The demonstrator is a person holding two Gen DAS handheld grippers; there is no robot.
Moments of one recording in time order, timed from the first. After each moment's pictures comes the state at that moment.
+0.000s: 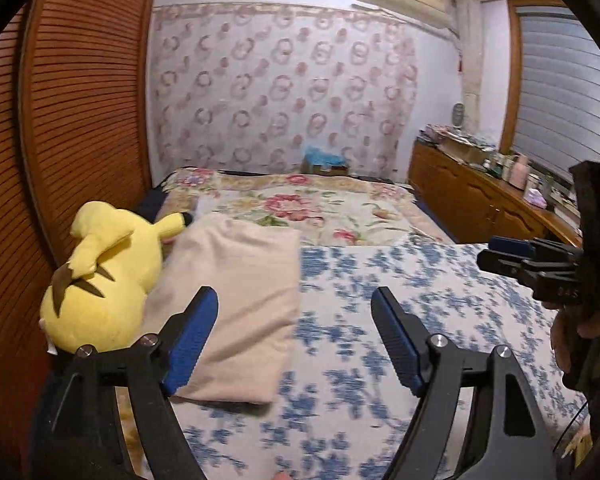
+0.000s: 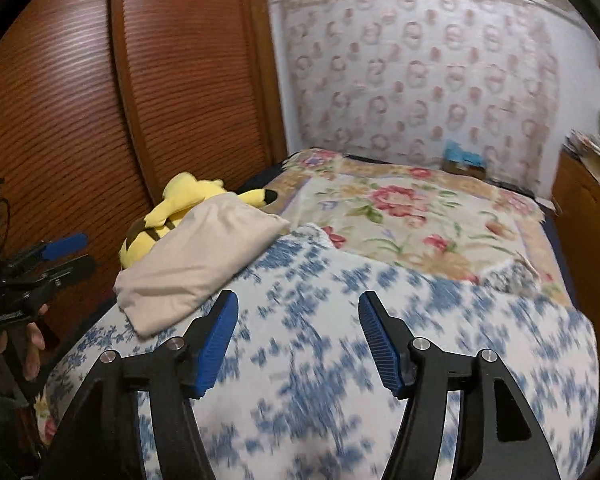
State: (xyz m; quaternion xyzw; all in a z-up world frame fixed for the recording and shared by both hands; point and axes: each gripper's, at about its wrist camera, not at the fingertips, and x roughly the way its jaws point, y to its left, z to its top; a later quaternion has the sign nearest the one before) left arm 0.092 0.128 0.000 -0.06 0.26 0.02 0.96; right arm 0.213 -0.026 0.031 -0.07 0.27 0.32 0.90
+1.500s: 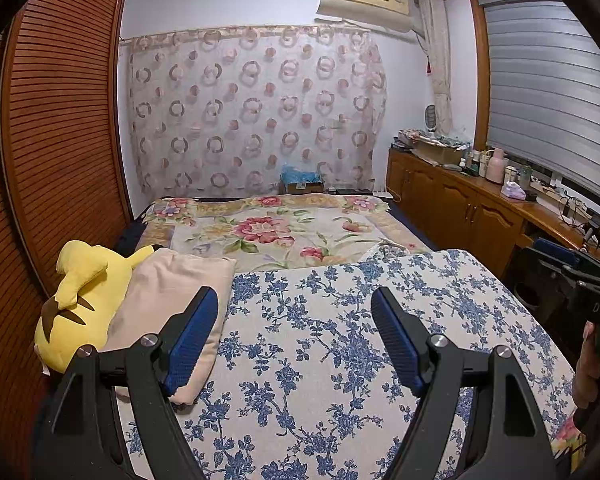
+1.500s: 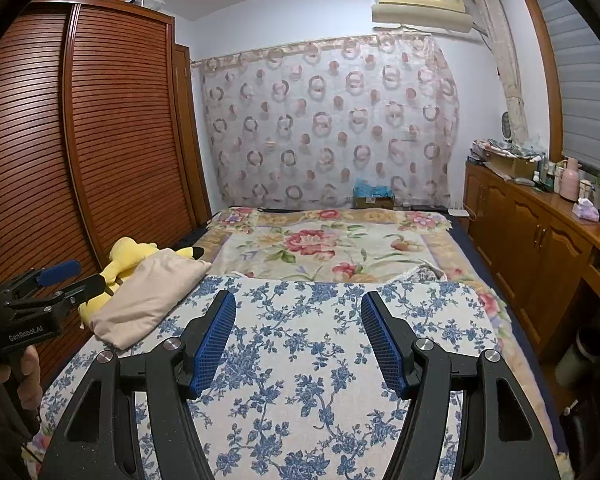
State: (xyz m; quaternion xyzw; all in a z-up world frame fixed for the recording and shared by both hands) left arm 0.075 0.036 0.038 -0.02 0.23 0.00 0.97; right arm 0.079 -0.094 0.048 -0.01 0.19 0.19 0.96
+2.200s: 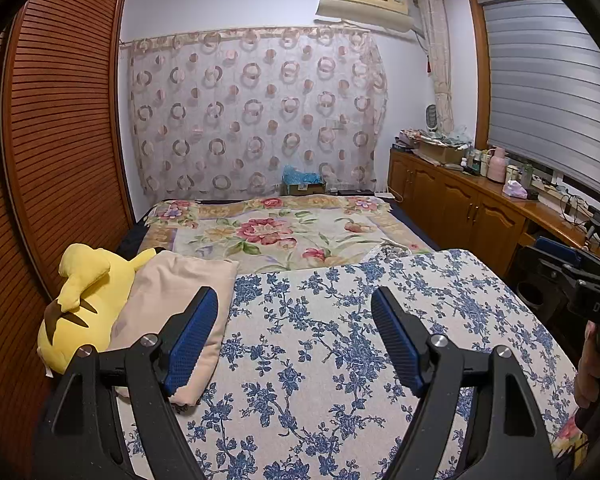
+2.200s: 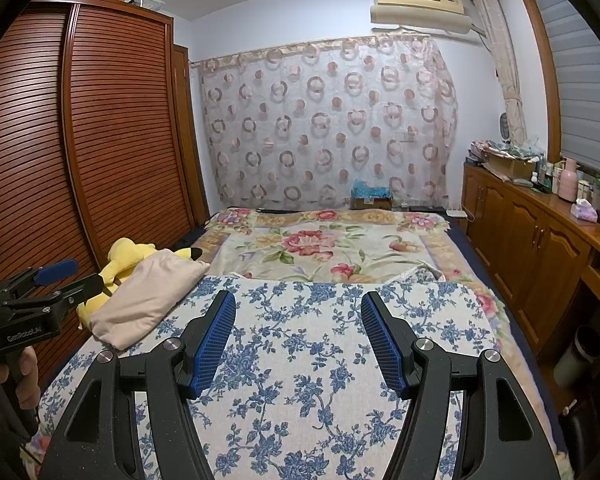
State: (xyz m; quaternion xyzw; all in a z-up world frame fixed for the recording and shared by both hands) left arm 0.074 0.037 0.039 -0.02 0.23 0.00 0.97; right arm 0.081 -0.106 0.052 -0.02 0.19 0.19 0.96
